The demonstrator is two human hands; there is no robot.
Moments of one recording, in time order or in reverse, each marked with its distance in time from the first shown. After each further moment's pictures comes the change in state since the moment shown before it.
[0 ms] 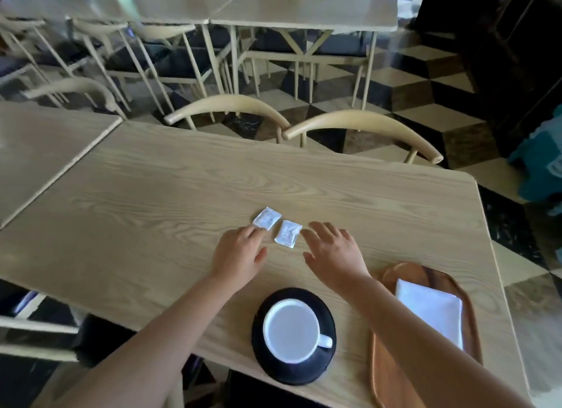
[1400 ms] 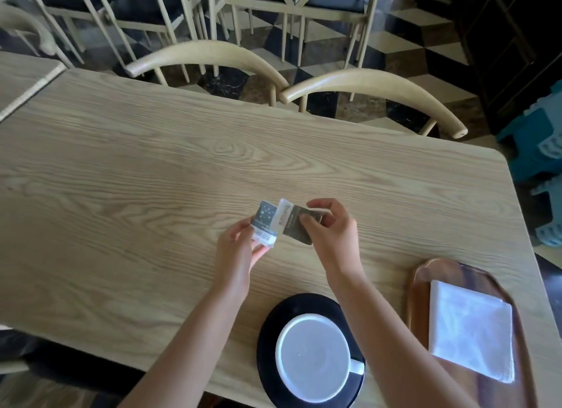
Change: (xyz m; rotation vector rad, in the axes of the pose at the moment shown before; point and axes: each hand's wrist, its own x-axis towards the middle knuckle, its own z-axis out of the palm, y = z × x) left_hand 0.020 -0.019 0.064 -1.719 0.224 -0.944; right_hand 0.052 -0.032 0.044 1.156 0.260 0.715
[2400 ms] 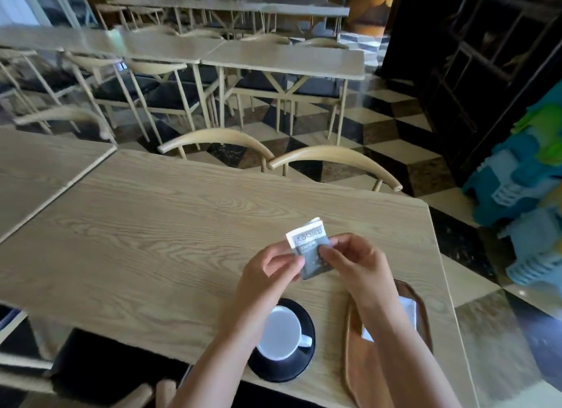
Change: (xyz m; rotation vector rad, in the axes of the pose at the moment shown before) left_hand -0.213 0.075 0.059 0.244 -0.401 0.296; right_hand -0.140 -0.125 -0.141 0.213 -0.139 -0.205
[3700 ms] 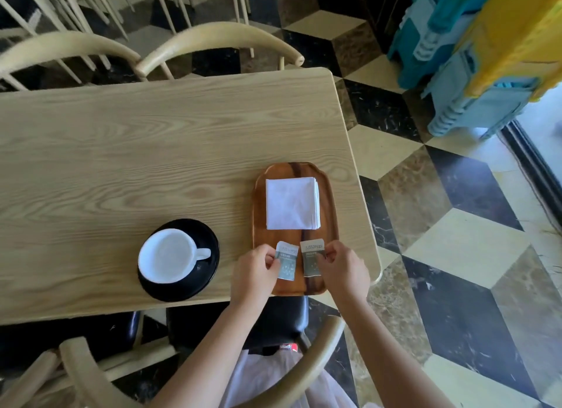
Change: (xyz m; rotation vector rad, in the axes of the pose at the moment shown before) left_hand -0.044 -0.218 0.109 1.068 -0.211 -0.071; right_hand -0.107 0.212 -0.158 -0.817 0.381 0.566
